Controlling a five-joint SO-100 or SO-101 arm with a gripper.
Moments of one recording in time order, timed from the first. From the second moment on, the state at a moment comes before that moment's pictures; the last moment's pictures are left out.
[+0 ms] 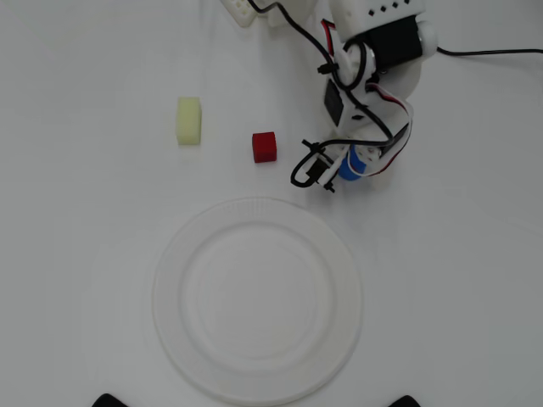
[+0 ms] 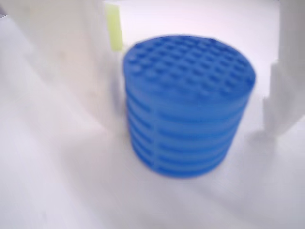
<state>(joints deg) -29.9 76.7 96.9 65.0 -18.2</state>
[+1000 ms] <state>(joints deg) -1.7 92.8 91.8 54.6 -15.8</state>
